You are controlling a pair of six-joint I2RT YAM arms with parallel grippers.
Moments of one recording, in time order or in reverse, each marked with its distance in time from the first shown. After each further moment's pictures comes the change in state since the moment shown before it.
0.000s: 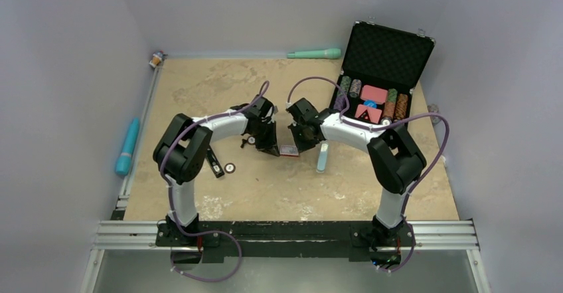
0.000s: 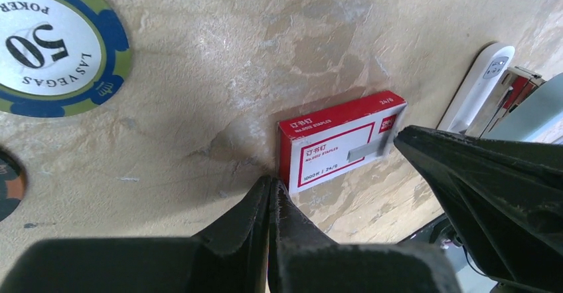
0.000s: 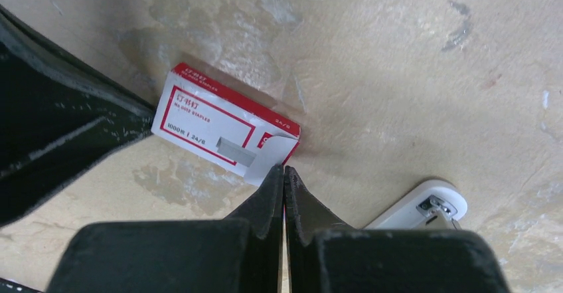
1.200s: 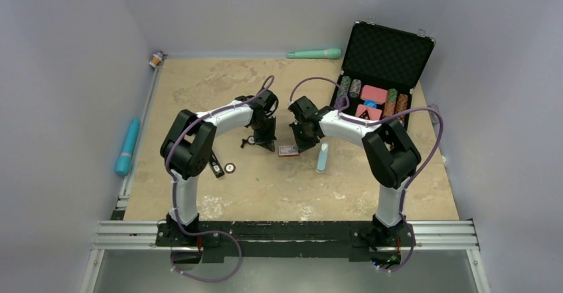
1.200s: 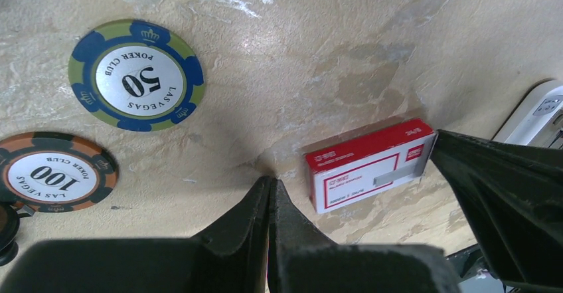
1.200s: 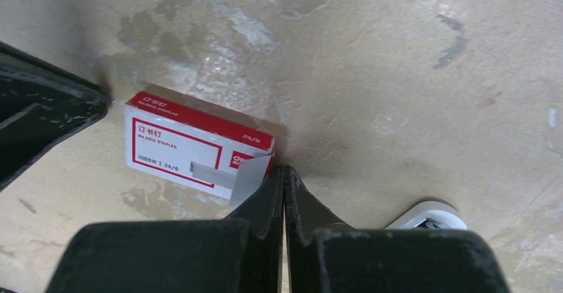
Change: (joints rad) left arm -0.001 0.072 0.174 -0.206 -0.137 0.064; right arm -0.032 0.071 0.044 -0.007 -0.009 0.018
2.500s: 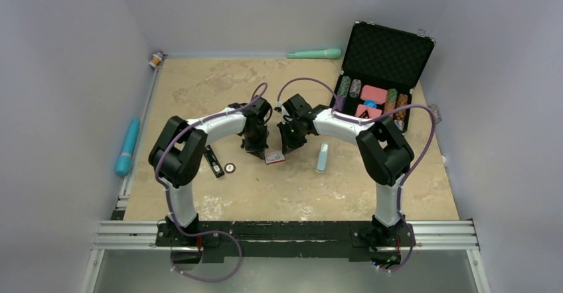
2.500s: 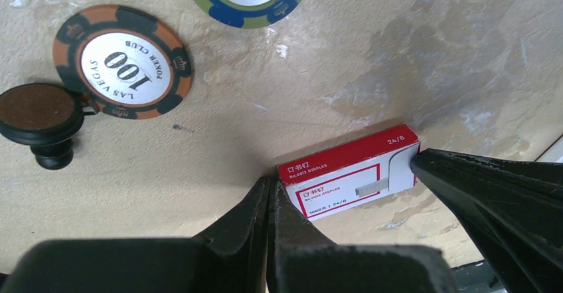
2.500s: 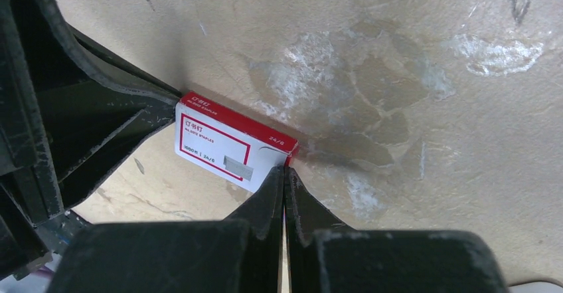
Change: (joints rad) left arm 0.000 -0.118 -0.154 -0.018 -0.097 -0.036; right arm 0.031 0.048 0.063 0.053 -0.273 -0.022
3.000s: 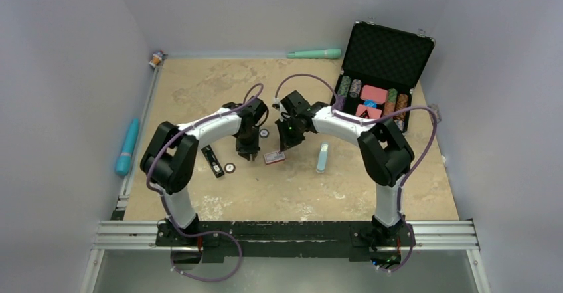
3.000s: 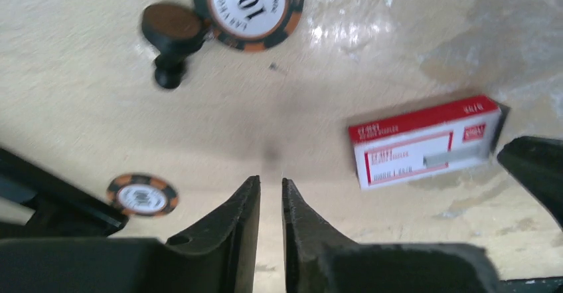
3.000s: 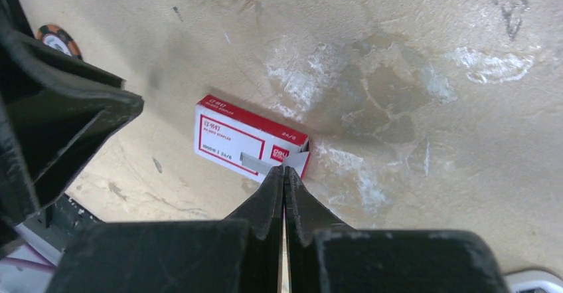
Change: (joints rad) left arm 0.000 -0.053 -0.018 -0.118 -0.123 0.002; right arm 0.010 0.009 0.052 -0.026 0.006 0.005
